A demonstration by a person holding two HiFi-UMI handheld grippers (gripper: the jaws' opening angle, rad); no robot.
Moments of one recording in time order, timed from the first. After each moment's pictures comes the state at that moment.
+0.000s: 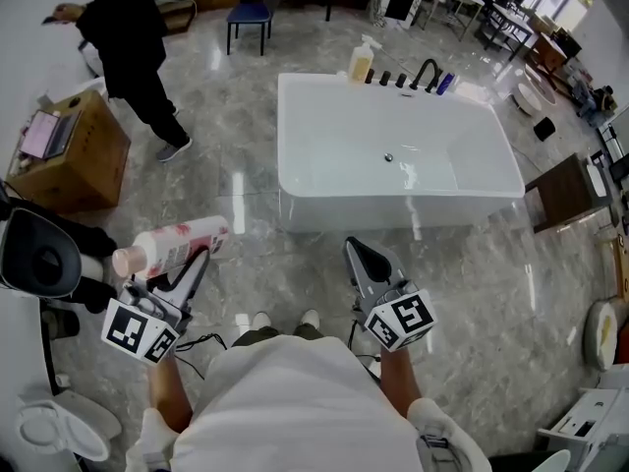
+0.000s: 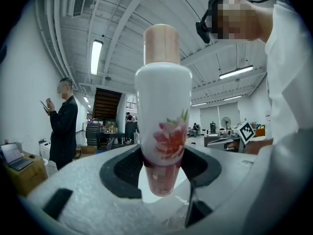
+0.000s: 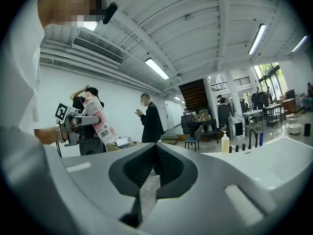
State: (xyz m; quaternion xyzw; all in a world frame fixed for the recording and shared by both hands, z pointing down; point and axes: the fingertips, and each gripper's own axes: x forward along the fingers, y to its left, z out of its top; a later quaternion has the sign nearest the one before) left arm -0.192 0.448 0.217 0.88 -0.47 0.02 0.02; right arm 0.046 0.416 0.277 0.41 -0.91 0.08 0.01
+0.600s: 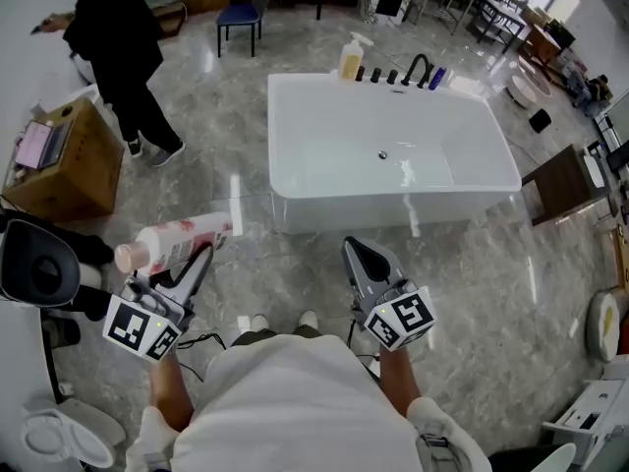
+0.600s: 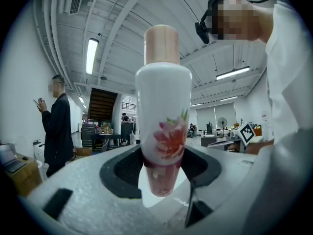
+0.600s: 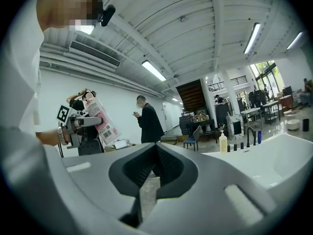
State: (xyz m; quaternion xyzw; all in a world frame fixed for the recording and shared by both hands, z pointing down) left arm -0.158 0.428 0.216 0.89 -0.45 0.02 0.01; right arm 0.071 0.408 0.282 0.41 -0.91 0.10 -0.01
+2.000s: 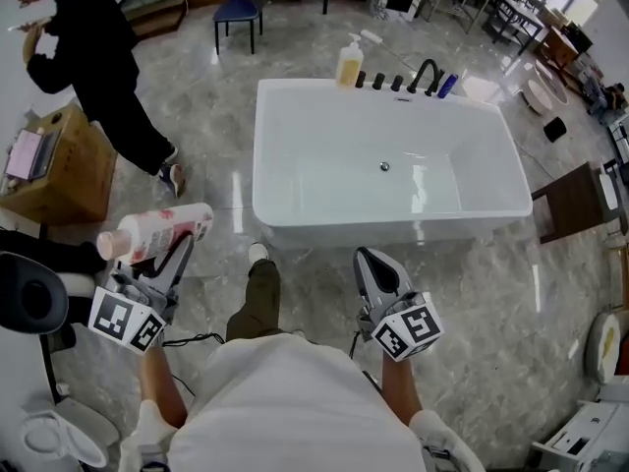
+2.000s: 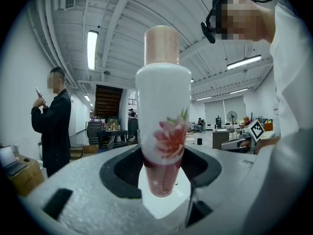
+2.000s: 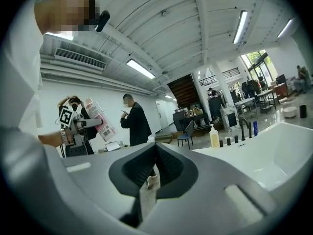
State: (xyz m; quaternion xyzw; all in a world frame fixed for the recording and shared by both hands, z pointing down) left arm -0.118 0.260 0.247 0.87 -0.49 0.05 0.02; right arm 0.166 0.261 0.332 0.42 -0.89 0.14 -0.02
